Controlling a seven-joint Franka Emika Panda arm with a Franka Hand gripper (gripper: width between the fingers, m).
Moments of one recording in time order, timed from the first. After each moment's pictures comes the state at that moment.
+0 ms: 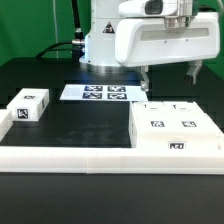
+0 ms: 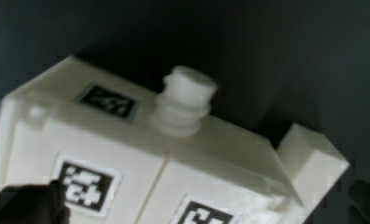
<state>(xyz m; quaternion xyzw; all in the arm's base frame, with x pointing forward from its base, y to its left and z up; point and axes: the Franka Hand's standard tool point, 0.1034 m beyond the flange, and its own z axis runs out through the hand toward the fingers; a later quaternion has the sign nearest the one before) 0.506 0.096 0.077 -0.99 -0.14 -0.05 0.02</state>
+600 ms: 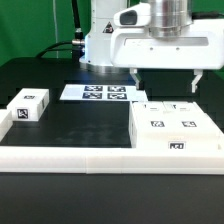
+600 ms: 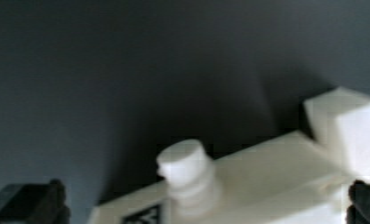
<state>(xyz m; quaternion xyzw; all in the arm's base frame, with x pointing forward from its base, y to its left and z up) 0.487 0.081 0.061 -0.97 0.23 0.01 0.04</state>
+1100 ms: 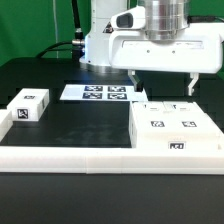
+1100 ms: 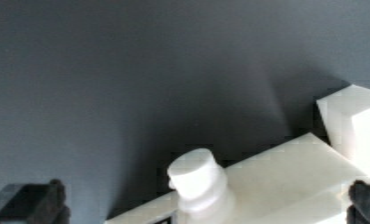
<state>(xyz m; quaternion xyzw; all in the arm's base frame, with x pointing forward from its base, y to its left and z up) 0.486 0.084 0.061 -0.98 0.20 0.01 0.04</state>
